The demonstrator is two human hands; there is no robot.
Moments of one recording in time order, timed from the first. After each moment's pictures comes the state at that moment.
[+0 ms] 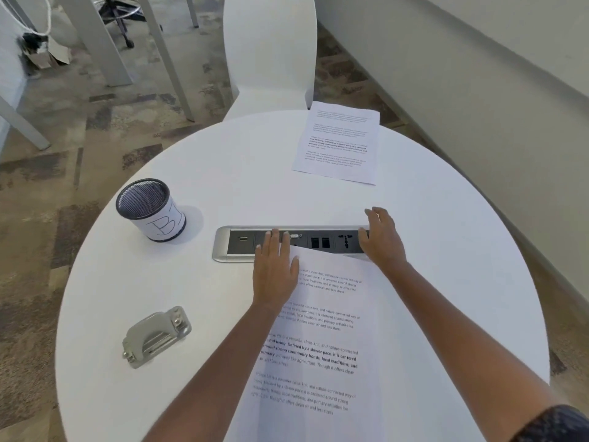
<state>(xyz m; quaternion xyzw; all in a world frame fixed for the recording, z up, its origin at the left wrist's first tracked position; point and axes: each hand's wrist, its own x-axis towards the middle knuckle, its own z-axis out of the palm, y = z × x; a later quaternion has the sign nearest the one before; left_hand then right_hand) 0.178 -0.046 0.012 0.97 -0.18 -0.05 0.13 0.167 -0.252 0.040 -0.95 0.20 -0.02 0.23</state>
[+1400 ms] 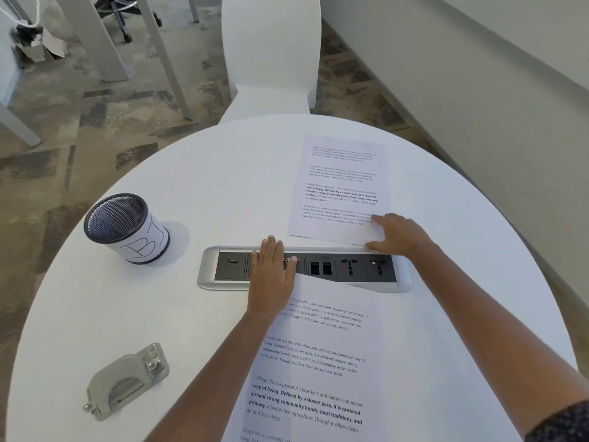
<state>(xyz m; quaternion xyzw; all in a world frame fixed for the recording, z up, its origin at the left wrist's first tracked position) 0.224 -0.062 -0.010 0.95 -0.14 -0.09 0.27 0.234 -0.320 0.039 -0.97 0.11 0.20 0.07</state>
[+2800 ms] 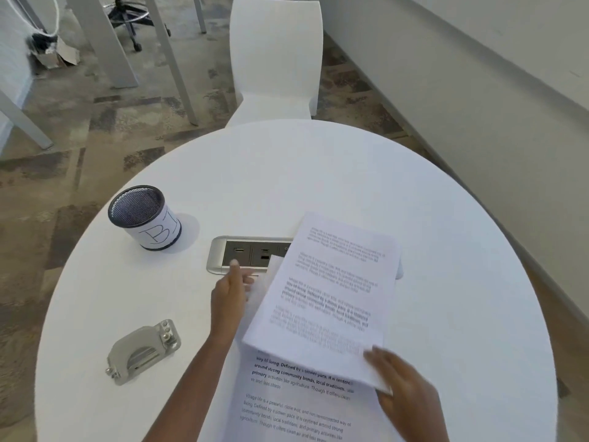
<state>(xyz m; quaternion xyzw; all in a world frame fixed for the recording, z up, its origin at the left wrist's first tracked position) 0.175 0.002 0.028 0.79 0.13 -0.10 0.59 -0.009 -0.209 0.035 -0.98 0.07 -0.01 0.19</state>
